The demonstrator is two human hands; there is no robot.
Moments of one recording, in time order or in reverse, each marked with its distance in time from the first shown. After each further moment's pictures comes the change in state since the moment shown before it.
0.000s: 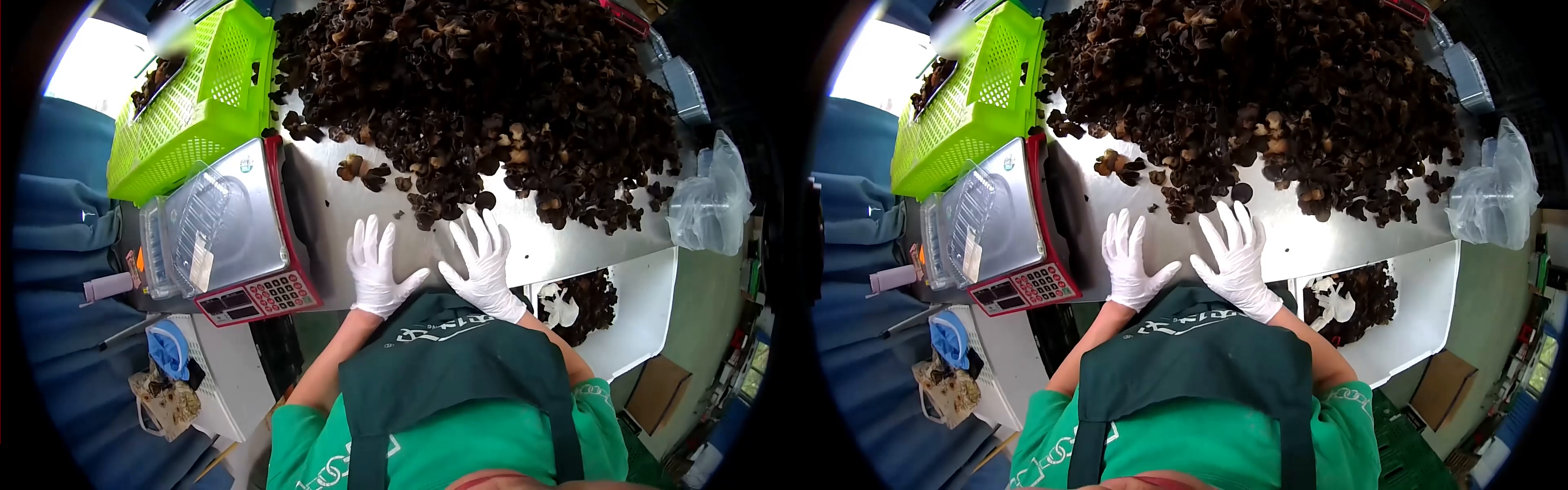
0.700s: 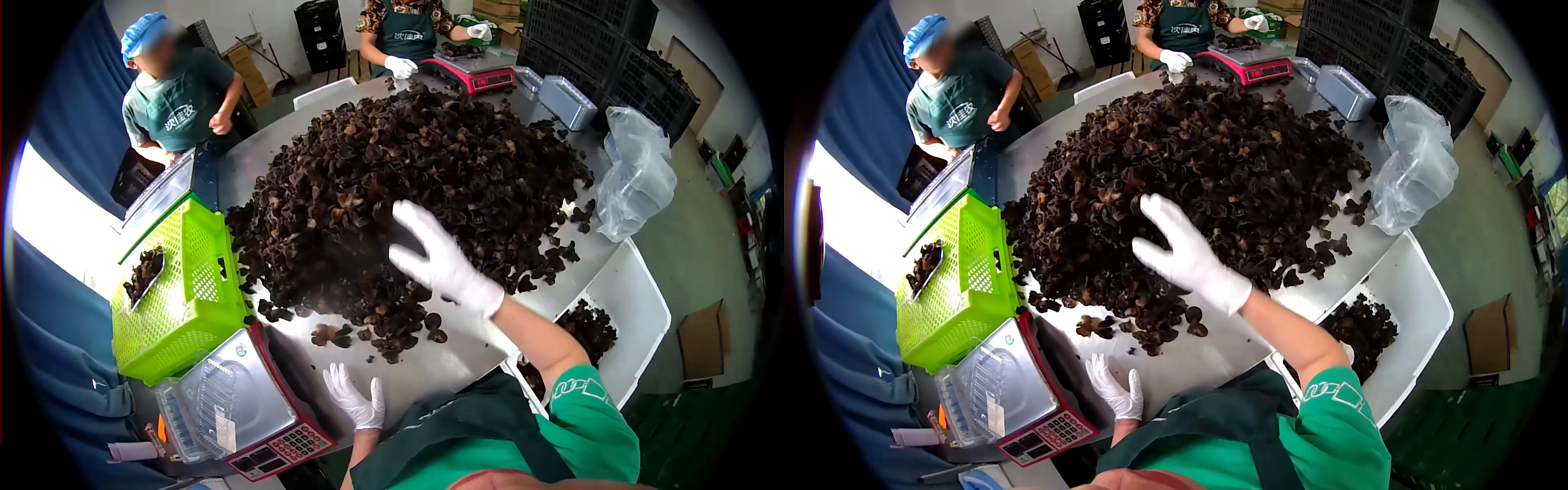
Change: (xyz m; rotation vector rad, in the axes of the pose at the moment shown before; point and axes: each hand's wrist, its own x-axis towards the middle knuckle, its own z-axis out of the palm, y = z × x) left_hand 0.010 -0.031 0.021 -0.140 0.256 -0.027; right_hand 0.177 0.042 -0.118 0.505 0.338 0.029
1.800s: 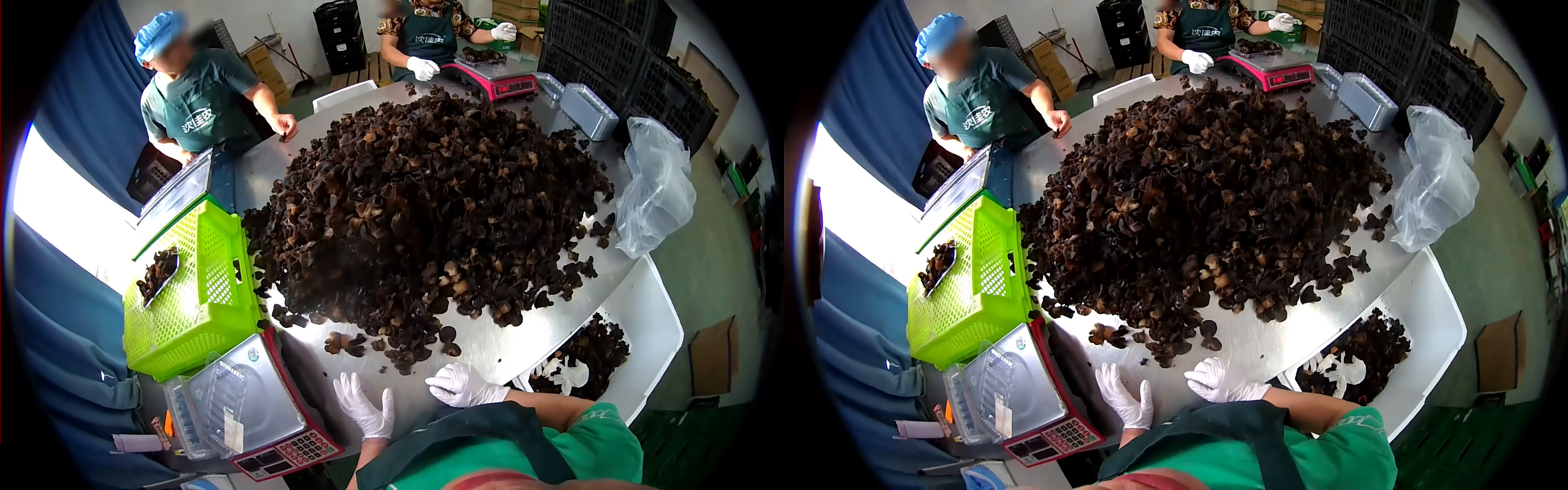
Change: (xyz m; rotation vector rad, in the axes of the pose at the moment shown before) left_hand -0.002 0.002 -0.003 0.045 -0.043 -0.055; right_hand -0.217 0.044 0.069 -0.103 -0.297 -0.182
